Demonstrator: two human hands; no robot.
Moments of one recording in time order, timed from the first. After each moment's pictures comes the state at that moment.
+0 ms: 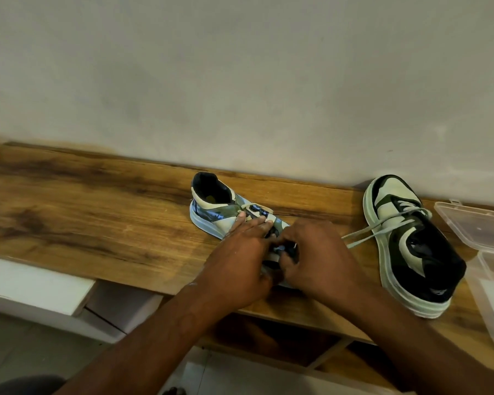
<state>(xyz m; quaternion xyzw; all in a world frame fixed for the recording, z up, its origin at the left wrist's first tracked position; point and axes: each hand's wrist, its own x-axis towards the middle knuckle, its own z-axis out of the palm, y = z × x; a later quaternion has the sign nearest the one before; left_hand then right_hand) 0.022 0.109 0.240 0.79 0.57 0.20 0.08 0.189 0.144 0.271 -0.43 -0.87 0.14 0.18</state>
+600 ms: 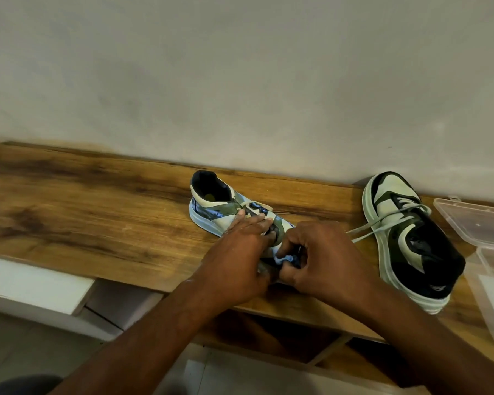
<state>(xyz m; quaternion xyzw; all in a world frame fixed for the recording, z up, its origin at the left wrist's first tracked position) 0.020 0.111 0.242 0.80 0.57 0.16 0.08 0.203 0.134 0.280 -0.43 -0.87 0.19 0.18</state>
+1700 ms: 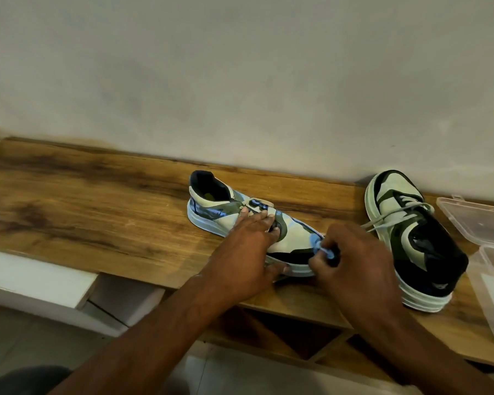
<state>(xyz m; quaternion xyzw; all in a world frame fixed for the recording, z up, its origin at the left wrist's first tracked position) 0.019 0.112 0.237 0.79 0.59 0.16 0.07 0.222 0.119 0.248 -0.54 -0.78 0.11 0.31</state>
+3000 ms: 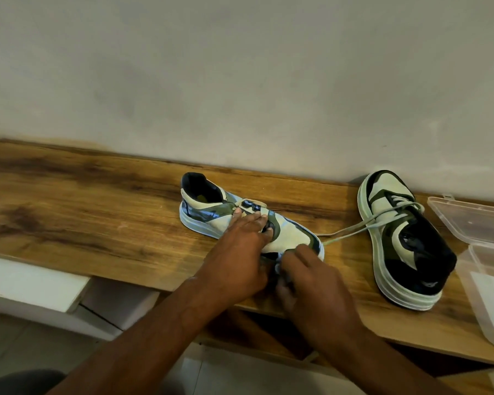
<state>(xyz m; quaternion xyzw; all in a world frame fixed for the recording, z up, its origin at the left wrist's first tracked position) 0.020 0.113 0.241 0.78 0.60 0.13 0.07 0.194 0.096 0.223 -0.45 -0.85 0.07 0.25</state>
